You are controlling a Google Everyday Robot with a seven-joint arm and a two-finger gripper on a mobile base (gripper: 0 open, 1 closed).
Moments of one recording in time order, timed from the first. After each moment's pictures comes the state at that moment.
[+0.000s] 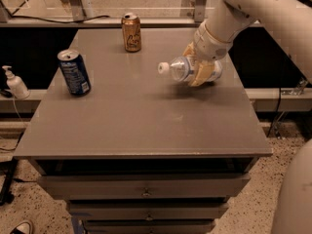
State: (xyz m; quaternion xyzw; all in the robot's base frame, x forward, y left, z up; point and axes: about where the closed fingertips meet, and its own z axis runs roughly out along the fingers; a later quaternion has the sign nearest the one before) arm 0.640 -0.110 0.852 -0.80 0.56 0.04 0.20
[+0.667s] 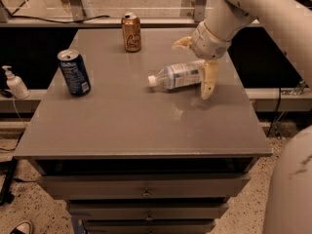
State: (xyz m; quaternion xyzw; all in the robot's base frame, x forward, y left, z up) arm 0.635 -0.103 0.852 -0.82 0.53 0.08 0.20
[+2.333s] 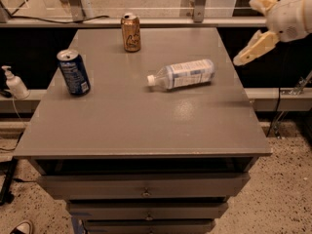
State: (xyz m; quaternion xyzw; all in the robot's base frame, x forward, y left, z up) arm 0.665 -0.238 0.964 -0.55 0.67 0.09 0.49
